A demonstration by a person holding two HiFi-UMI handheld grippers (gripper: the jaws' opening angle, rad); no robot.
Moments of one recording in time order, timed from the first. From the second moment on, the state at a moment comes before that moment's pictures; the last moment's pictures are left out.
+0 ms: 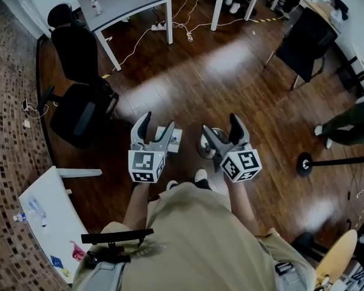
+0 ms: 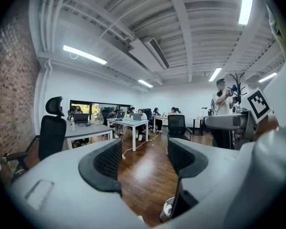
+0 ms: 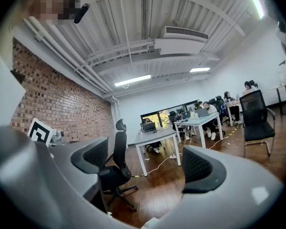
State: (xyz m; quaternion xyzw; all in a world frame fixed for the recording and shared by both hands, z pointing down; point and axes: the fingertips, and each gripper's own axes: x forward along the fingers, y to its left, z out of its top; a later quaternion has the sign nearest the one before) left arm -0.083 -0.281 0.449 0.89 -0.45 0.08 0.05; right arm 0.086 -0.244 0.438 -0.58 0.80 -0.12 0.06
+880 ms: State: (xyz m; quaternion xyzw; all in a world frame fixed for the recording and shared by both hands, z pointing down) left arm -0.113 -0.309 0.508 0.83 -0.50 0.21 0.10; right arm 0.103 -0.277 0.472 -0.52 0.85 -0.11 -0.02
